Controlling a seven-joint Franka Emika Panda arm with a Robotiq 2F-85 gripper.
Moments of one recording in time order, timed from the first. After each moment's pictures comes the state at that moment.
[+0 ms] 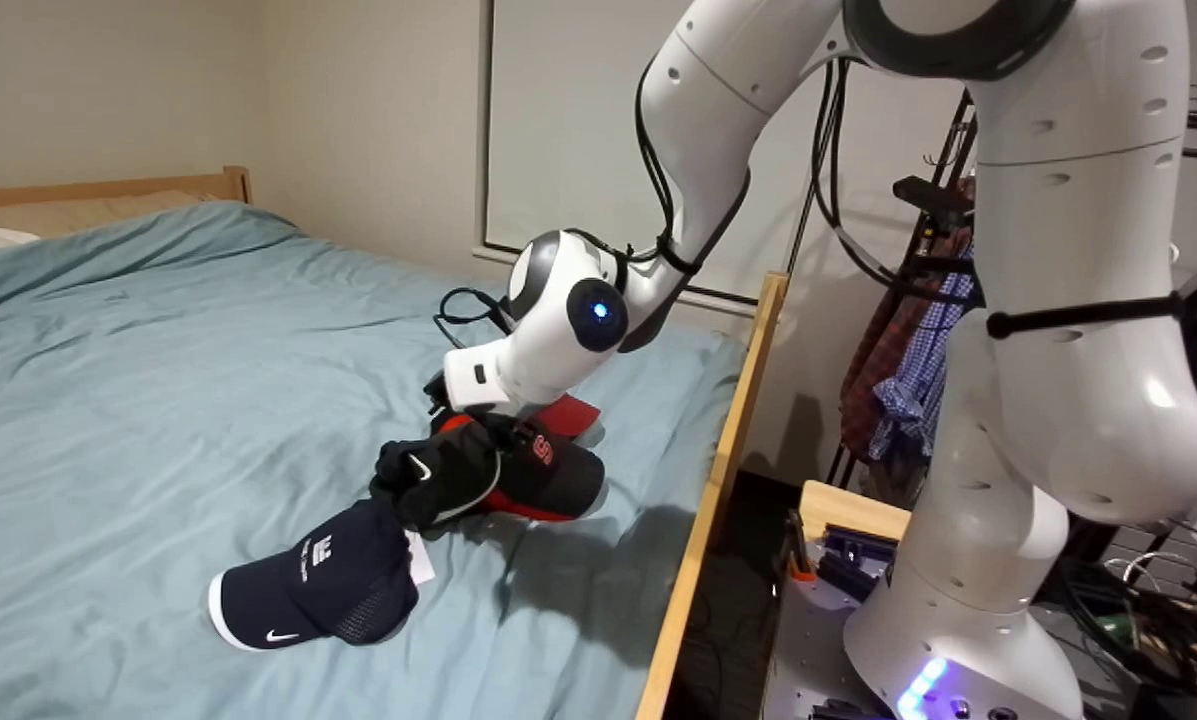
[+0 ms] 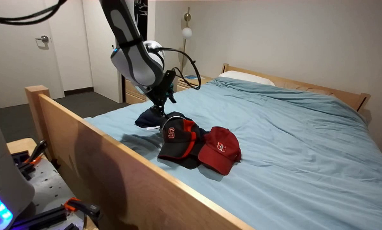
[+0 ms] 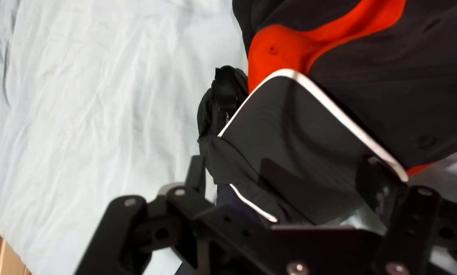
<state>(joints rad) 0.19 0.32 -0.20 -2.25 -2.21 2.91 0.43</state>
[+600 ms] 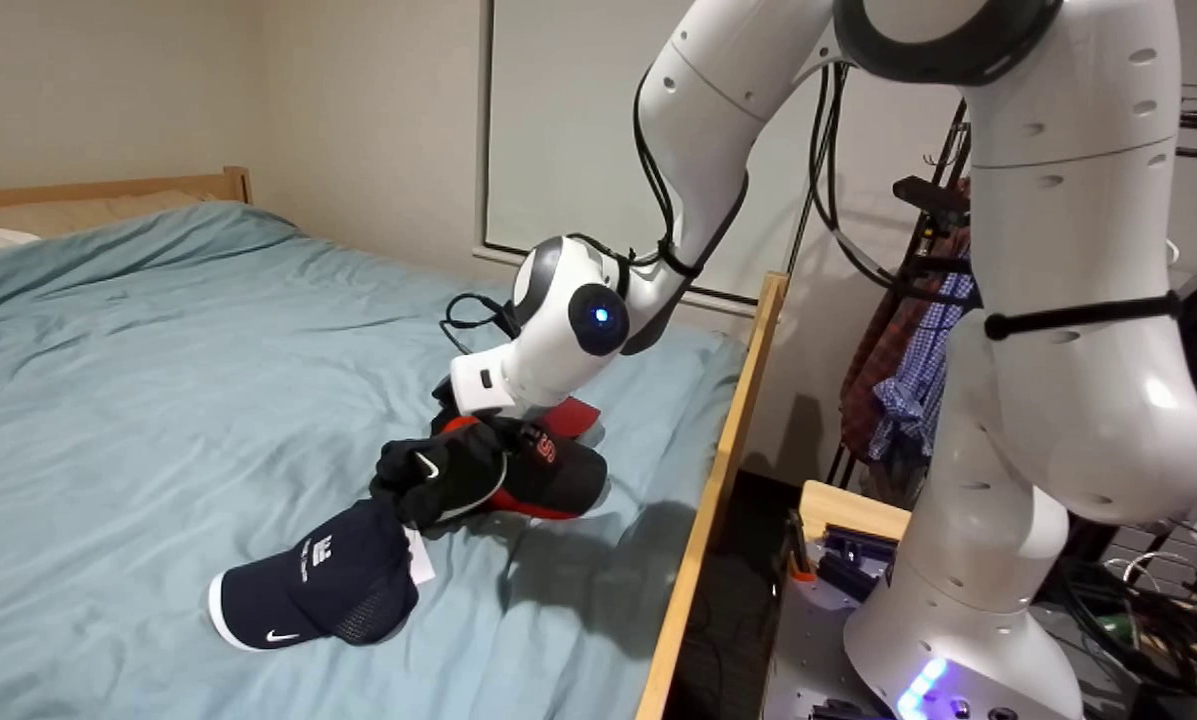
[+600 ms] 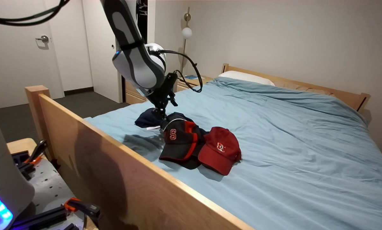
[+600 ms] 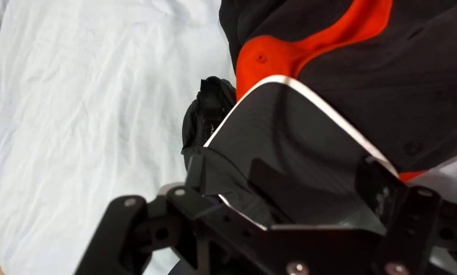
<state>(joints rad) 0.19 0.34 -0.22 -2.25 -2.21 2.91 0.40</state>
